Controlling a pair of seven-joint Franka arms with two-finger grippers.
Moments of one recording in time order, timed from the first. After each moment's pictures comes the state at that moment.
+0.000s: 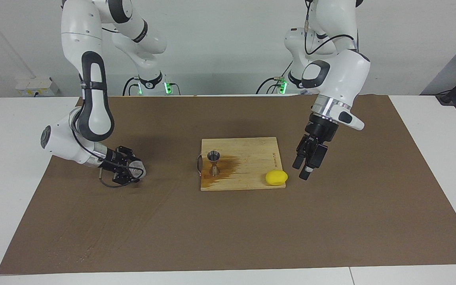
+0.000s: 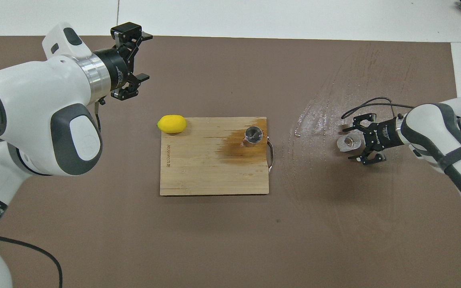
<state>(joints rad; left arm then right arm) -0.26 0.19 -0.08 -1.79 -0.35 2.63 -1.15 -0.20 0.40 0.05 -1.95 0.61 2.06 0.94</state>
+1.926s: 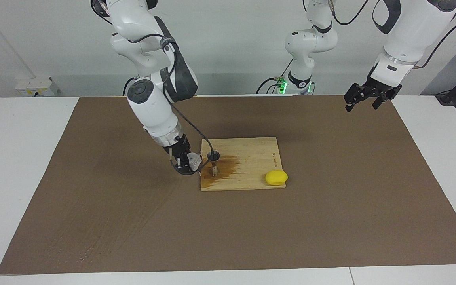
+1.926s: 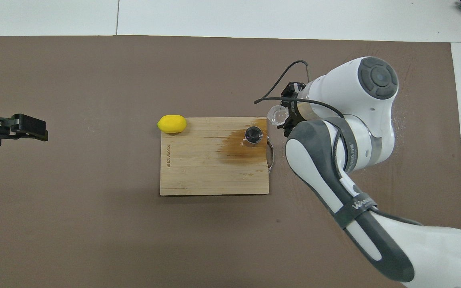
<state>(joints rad) 0.07 -0.06 -0.13 -1.67 -0.02 1.60 -0.10 0.30 0.32 0.06 -1.70 0.17 2.15 1.74</state>
